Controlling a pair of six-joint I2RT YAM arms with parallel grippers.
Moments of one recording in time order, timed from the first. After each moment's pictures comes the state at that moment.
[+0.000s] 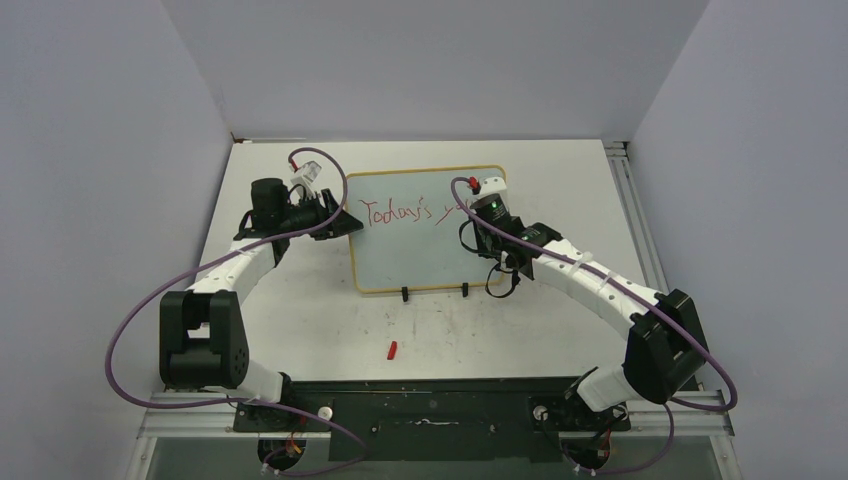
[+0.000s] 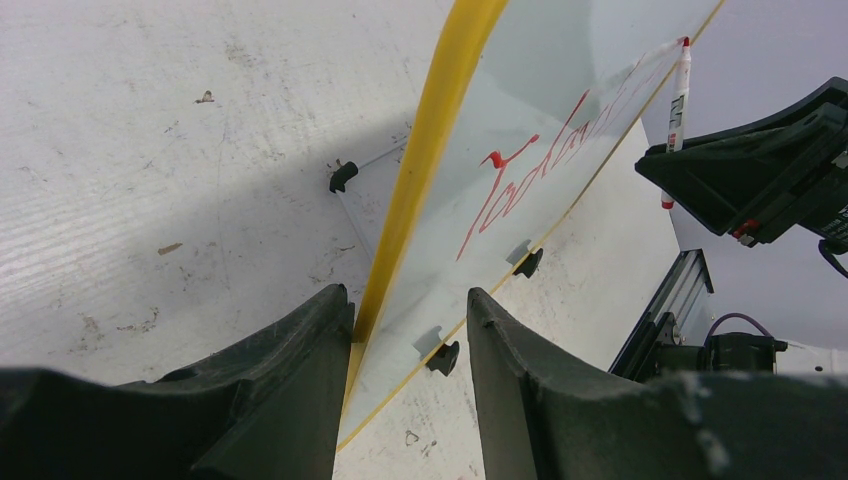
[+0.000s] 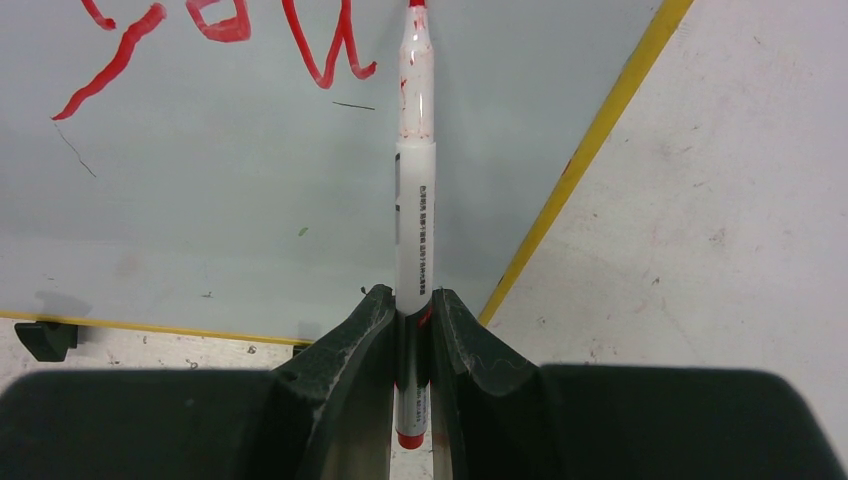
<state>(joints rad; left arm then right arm) -0.03 1.49 0.91 0.02 0.79 -0.40 0.64 1.45 1.10 -0.47 0.38 0.25</state>
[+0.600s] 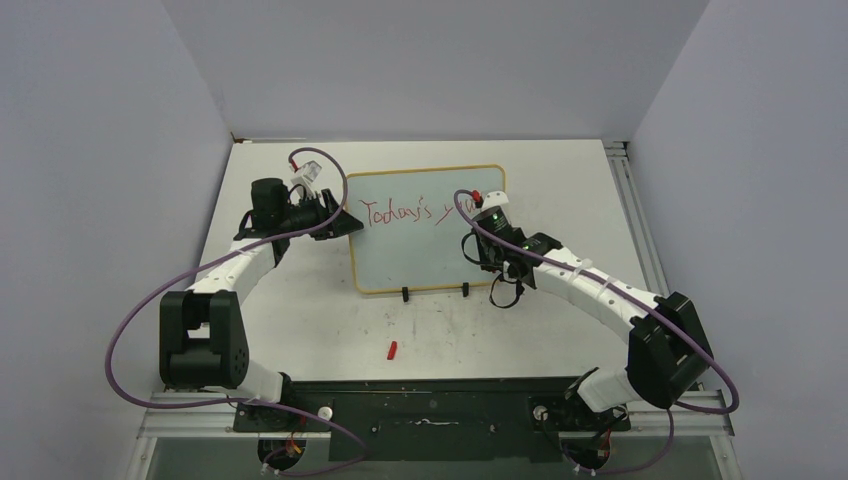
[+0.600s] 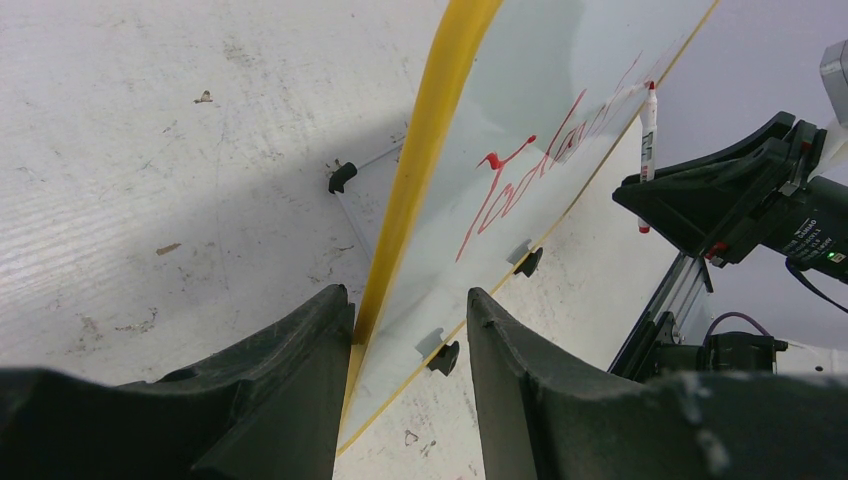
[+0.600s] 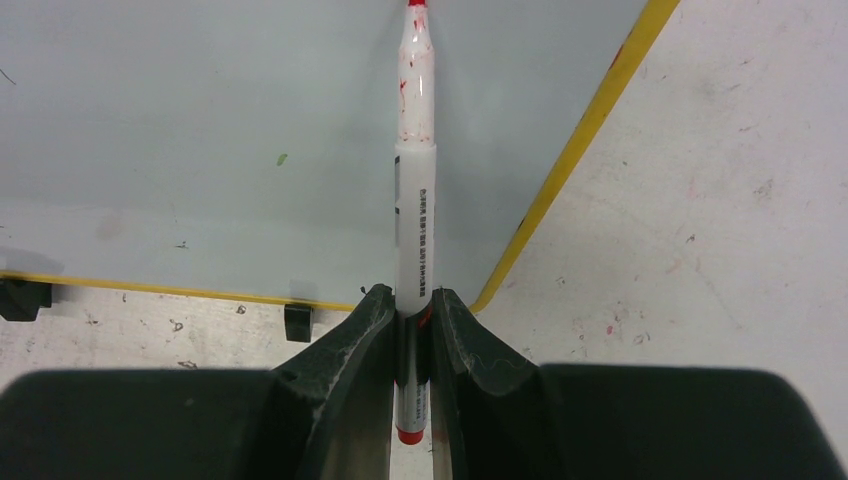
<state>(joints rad) -0.03 1.49 0.91 0.02 0.79 -0.40 0.64 1.43 1.01 -0.47 0.35 0.29</state>
